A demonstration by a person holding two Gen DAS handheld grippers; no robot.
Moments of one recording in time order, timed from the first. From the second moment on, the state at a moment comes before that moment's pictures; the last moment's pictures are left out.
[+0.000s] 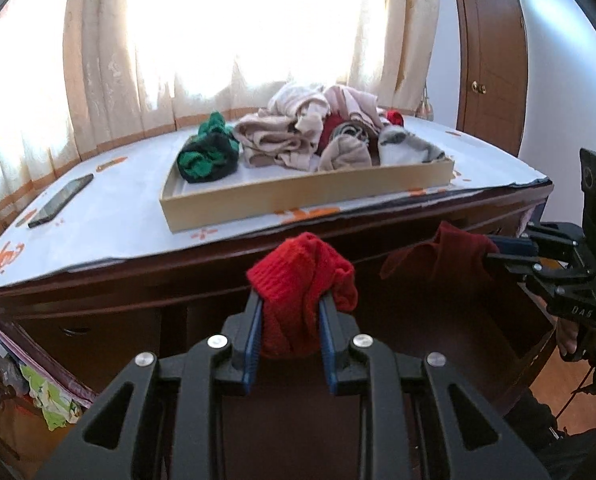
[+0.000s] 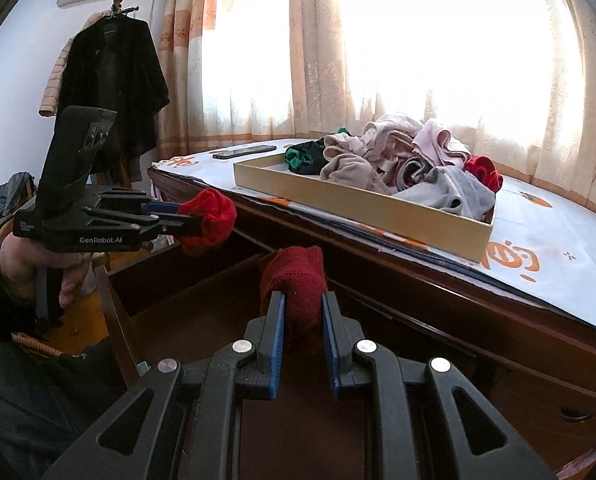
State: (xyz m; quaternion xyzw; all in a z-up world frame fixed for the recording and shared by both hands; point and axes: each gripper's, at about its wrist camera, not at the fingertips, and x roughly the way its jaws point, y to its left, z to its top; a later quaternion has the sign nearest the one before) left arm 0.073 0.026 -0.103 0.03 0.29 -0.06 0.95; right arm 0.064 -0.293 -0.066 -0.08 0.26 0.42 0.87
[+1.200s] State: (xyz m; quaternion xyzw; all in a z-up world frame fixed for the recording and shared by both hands) left arm 0.136 0.064 -0.022 0.08 0.25 -0.02 0.97; right arm 0.137 -0.218 0.041 -0.08 0.19 0.44 0.88
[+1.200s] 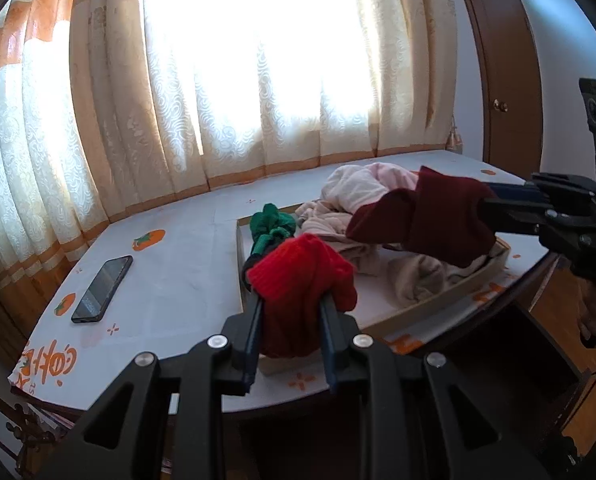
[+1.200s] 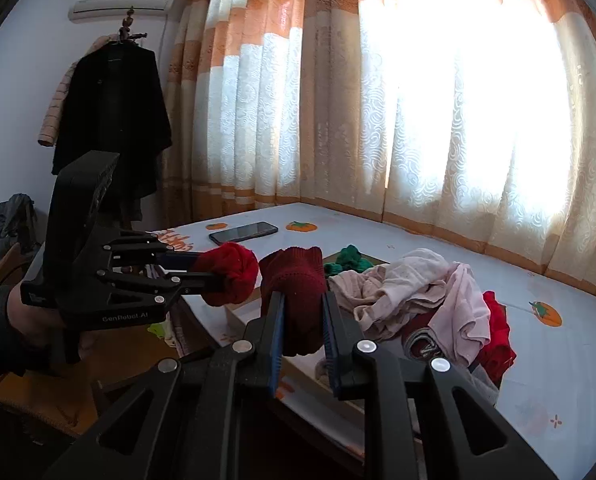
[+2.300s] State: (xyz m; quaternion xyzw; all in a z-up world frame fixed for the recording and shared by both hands) left arm 0.209 0.064 -0.066 0.08 0.33 -0.02 0.94; right arm 0.210 -0.165 -0.029 -0.10 0.32 0.39 0.86
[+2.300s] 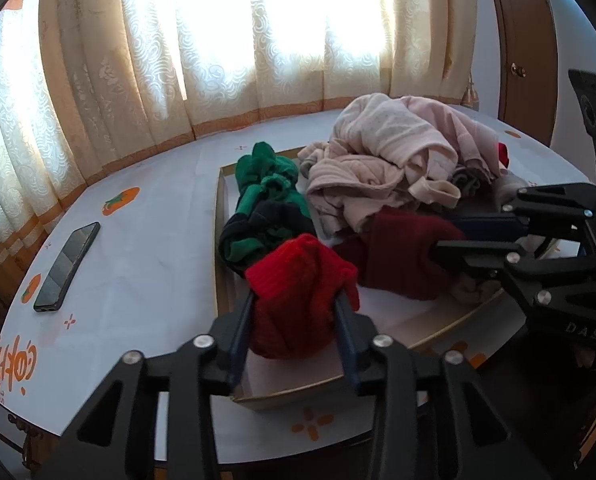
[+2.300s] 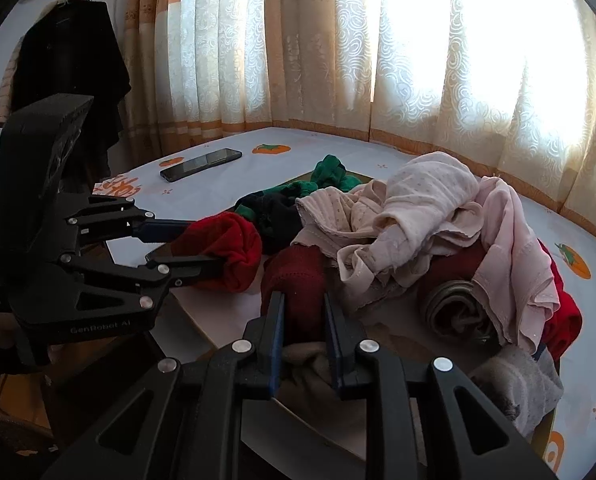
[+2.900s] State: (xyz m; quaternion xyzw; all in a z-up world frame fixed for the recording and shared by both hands) left arm 0.135 0.048 -0.020 0.06 0.26 -0.02 0.96; right arm 0.143 -0.224 0.016 -0.08 0.27 0.34 0.90
